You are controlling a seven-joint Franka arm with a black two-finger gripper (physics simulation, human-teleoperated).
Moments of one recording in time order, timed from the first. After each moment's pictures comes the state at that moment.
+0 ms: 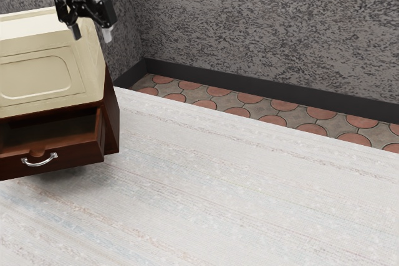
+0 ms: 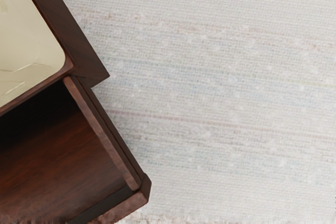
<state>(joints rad) -0.03 0.21 0.18 -1.14 -0.04 1.32 0.02</state>
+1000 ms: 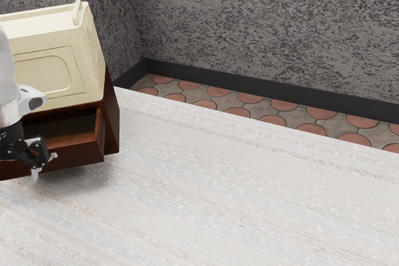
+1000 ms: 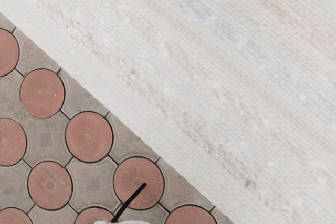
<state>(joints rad) 0.40 -0.92 -0.26 -2.56 -0.03 1.55 -0.46</state>
